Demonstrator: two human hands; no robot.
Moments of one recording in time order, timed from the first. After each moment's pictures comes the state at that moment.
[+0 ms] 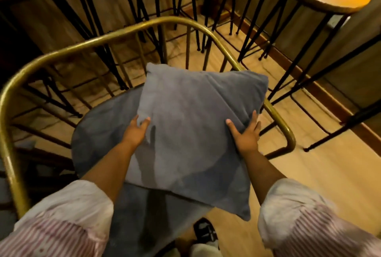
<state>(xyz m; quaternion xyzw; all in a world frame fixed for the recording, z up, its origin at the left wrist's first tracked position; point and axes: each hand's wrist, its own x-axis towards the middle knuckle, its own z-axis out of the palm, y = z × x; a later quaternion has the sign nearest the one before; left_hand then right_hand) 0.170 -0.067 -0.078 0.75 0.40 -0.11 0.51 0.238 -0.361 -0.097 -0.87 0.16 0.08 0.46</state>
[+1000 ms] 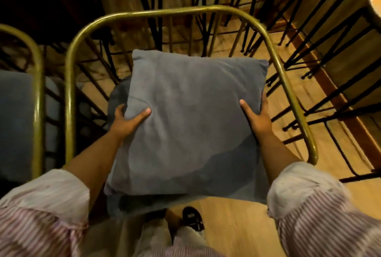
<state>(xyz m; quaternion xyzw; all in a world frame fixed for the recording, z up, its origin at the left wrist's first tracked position) 0.035 -0.048 -0.057 0.63 0.54 0.03 0.55 0.257 -0.327 -0.061 -0.81 -0.04 0.17 0.55</state>
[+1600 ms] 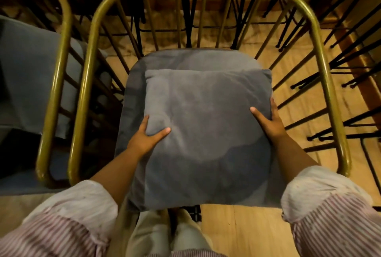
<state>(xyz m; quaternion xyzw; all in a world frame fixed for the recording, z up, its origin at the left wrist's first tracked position) -0.018 -0.123 -0.120 0.64 0.57 -0.08 0.51 0.269 -0.341 -0.124 -0.82 -0.08 0.31 0.47</state>
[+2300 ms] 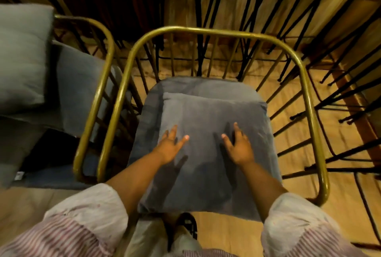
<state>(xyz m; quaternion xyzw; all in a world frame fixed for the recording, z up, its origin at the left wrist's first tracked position) -0.002 -0.156 -0.048 0.73 0.48 -0.08 0.48 0.183 -0.299 -0.074 -0.88 -0.26 0.27 0.28</state>
